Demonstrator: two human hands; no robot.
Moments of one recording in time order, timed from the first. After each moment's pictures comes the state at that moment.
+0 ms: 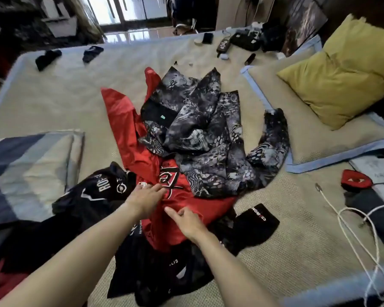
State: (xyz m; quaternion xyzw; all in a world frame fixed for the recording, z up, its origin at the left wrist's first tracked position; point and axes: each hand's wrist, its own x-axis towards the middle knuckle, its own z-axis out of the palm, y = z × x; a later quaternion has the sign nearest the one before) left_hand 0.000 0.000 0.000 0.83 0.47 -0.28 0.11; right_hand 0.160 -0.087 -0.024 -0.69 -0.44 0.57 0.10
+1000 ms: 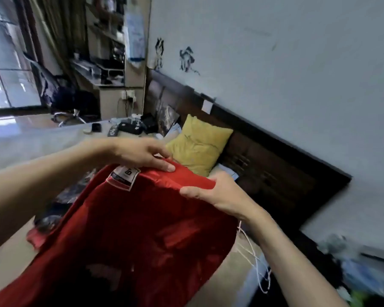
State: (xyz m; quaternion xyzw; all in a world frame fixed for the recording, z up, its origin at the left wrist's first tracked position) left_hand 0.149 0.069 0.419 0.92 0.09 -0.04 0.37; right_hand 0.286 -0.152 0.403 -0.75 -0.44 0.32 0.37
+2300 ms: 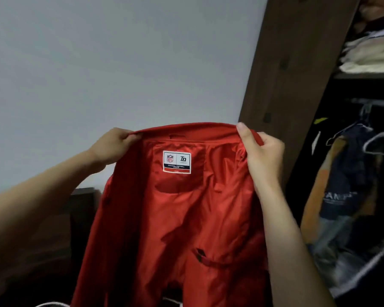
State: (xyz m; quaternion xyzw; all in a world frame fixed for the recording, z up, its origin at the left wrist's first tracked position) left_hand 0.741 -0.424 0.570 0.84 -0.23 0.14 0.46; right_hand 0.590 -0.711 0.586 -0.69 0.00 -0.52 0.50
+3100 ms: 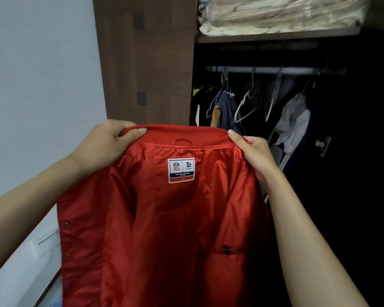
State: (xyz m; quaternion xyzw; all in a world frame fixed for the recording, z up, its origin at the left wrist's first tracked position) left_hand 0.806 -0.759 0.601 0.69 -0.60 0.09 0.40; right_hand 0.550 -0.977 0.561 -0.66 0.28 -0.48 0.50
